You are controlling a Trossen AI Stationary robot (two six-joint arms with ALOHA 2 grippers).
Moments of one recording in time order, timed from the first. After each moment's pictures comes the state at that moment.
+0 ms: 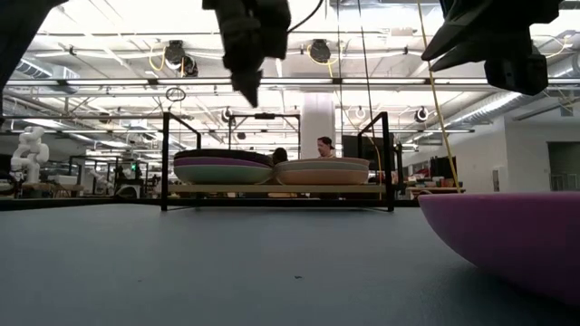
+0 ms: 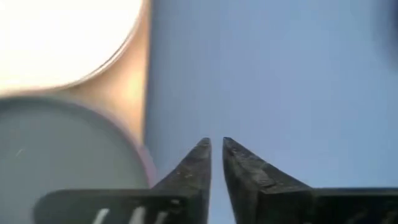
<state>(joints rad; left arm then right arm) 0.35 1.88 1.85 -1.27 0.21 0.22 0.55 1.23 0.74 -0.26 0.50 1.35</state>
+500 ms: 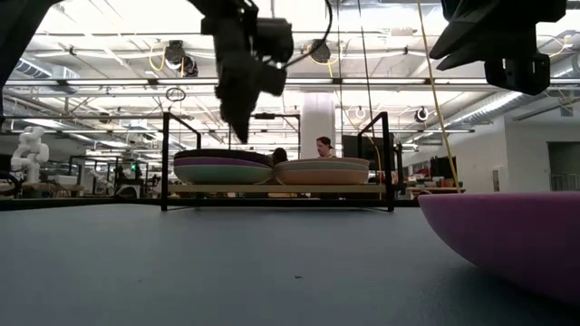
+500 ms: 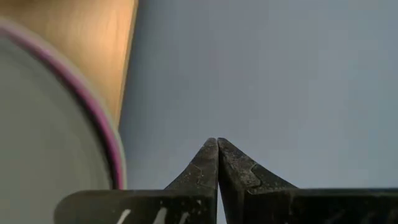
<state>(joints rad) 0.31 1.88 1.60 -1.12 0.15 0.07 0.56 1.23 0.74 -0.26 0.45 1.29</state>
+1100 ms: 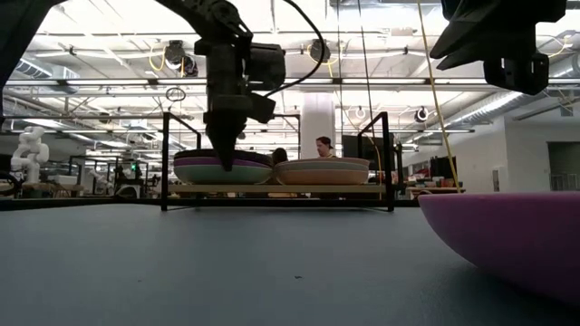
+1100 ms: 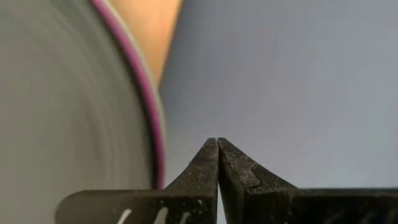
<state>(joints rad) 0.34 1.88 1.46 -1.04 0.04 0.02 0.56 1.23 0.74 -0.26 0.44 1.27</state>
